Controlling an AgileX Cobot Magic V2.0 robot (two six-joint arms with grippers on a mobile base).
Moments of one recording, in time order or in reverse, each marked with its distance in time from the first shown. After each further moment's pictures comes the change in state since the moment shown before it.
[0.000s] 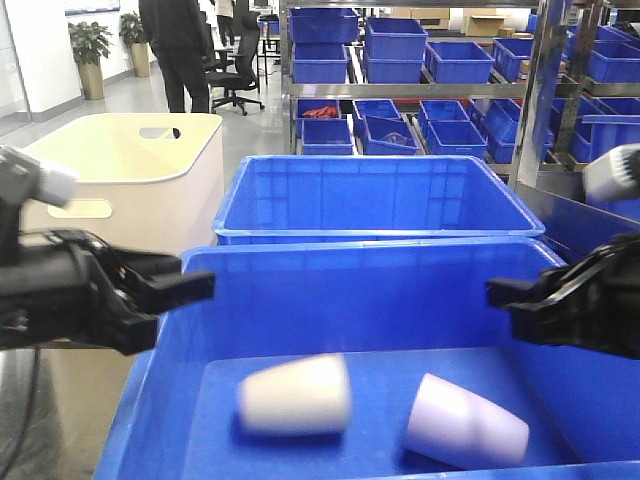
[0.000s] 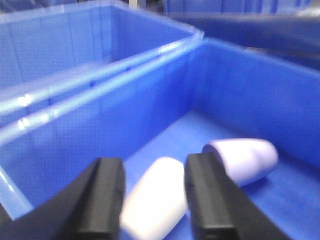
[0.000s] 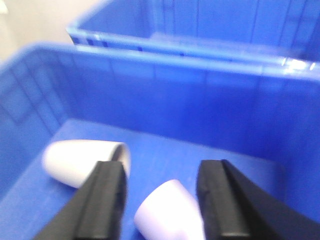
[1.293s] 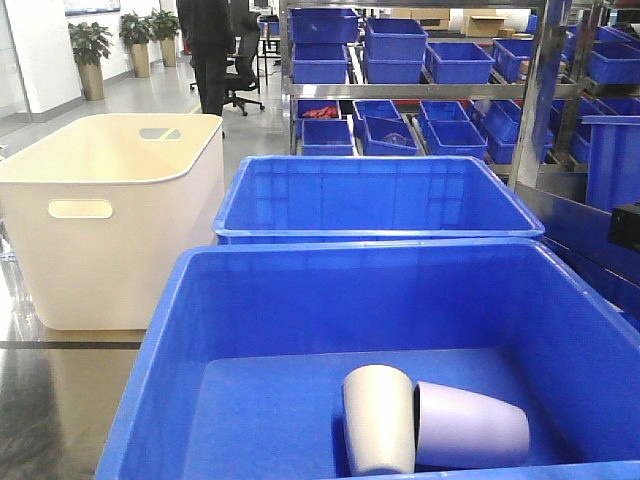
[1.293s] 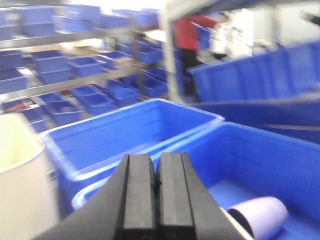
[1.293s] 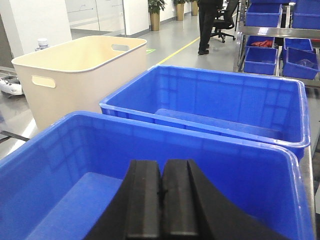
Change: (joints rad) left arm 0.000 -0.504 0.117 0.339 -0.169 -0.370; right arm 0.000 -0.238 0.000 0.000 0.002 -0.011
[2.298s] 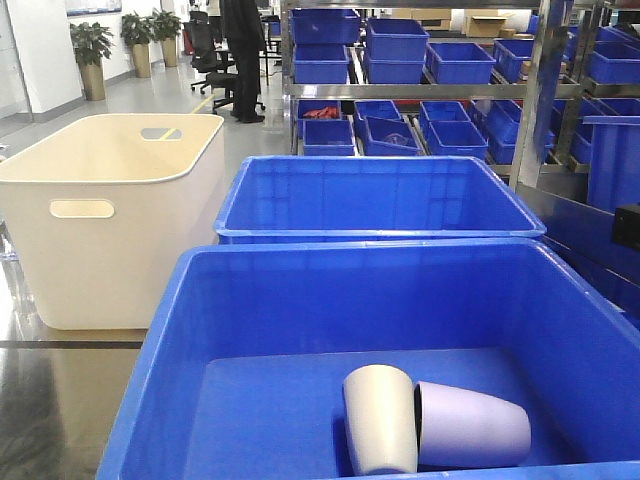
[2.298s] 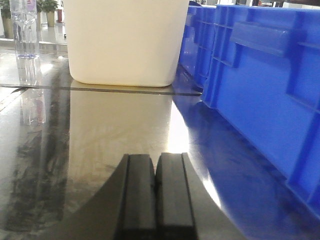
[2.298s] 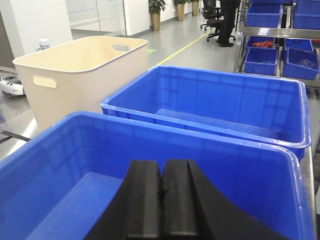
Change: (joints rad) left arm 0.103 -0.731 1.005 0.915 -0.339 -1.002; right arm 0.000 0.000 0.000 0.000 0.003 0.000
